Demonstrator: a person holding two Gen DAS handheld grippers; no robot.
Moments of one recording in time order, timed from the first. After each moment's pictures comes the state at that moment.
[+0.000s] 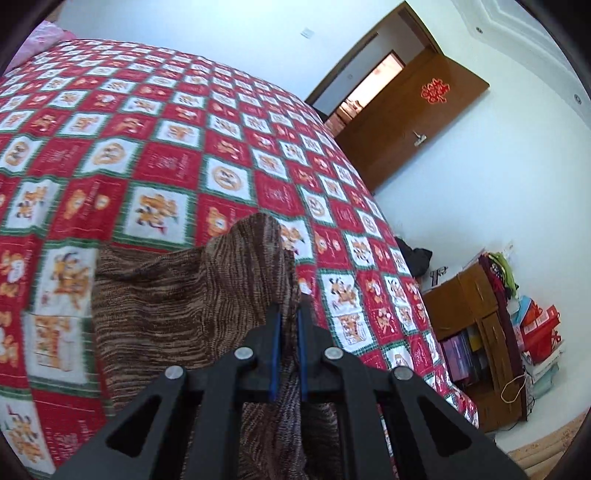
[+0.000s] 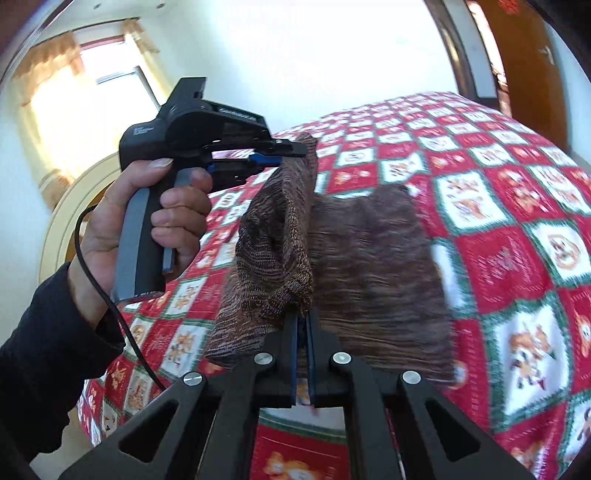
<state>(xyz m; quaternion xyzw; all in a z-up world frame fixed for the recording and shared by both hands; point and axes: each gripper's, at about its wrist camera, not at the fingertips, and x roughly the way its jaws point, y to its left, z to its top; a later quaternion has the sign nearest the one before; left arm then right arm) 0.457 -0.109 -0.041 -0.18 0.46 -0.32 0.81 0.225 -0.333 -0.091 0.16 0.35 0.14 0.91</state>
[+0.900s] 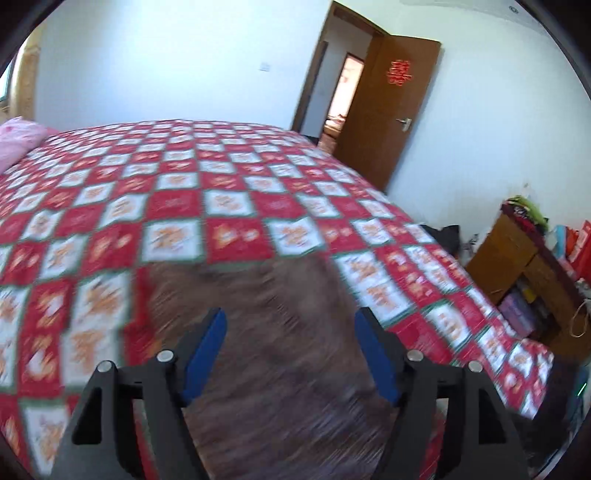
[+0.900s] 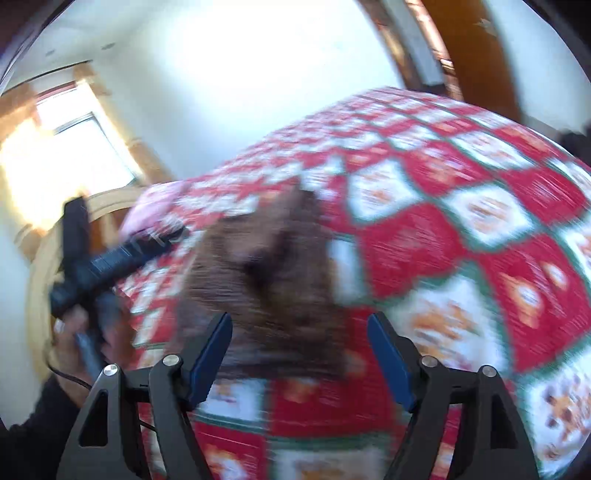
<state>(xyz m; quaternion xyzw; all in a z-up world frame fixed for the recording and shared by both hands) 0.416 -0.001 -0.093 -0.04 0.35 -0.29 0.89 0.209 -0.396 -0.101 0.21 0.33 0.08 0.92</state>
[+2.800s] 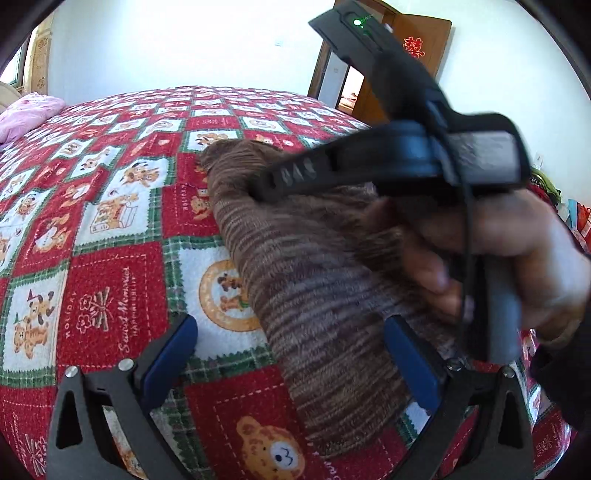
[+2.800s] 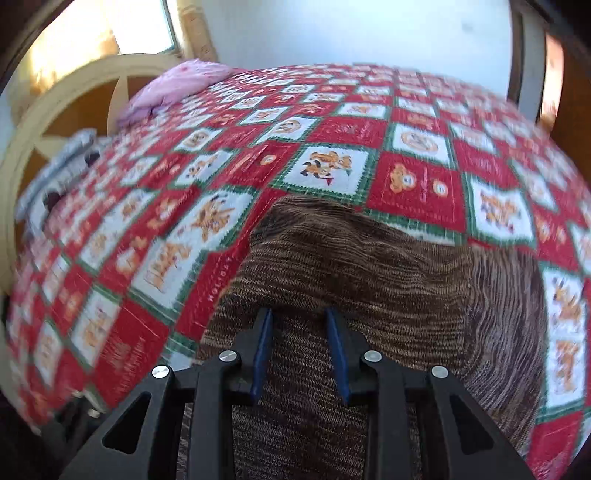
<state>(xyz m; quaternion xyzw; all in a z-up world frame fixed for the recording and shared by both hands) 0.369 0.028 -0.177 -0.02 0.39 -0.28 0.88 0.443 -0.253 -0.129 0.02 0.47 0.16 0.87</state>
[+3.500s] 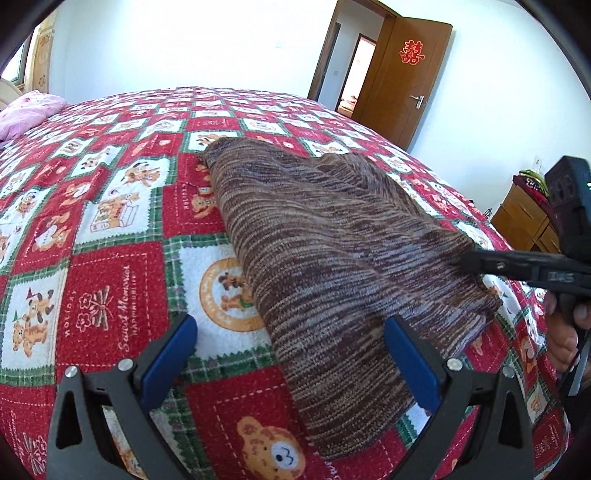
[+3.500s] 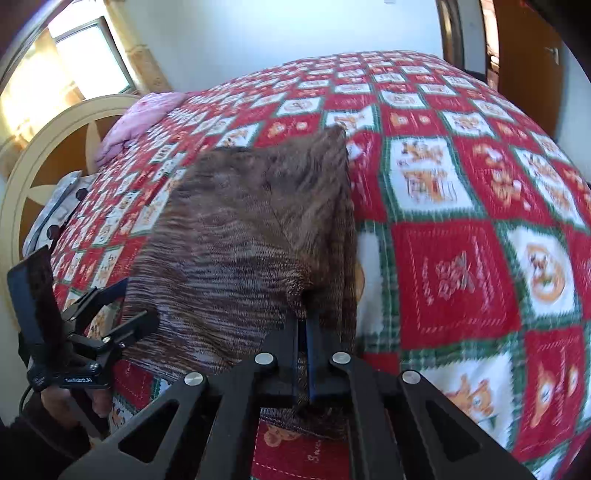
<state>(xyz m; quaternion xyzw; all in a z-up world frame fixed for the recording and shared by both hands) 0.370 0.030 -0.177 -0.02 0.39 -0.28 0.88 0.298 -0.369 -0.121 0.09 0.47 0.08 0.88</state>
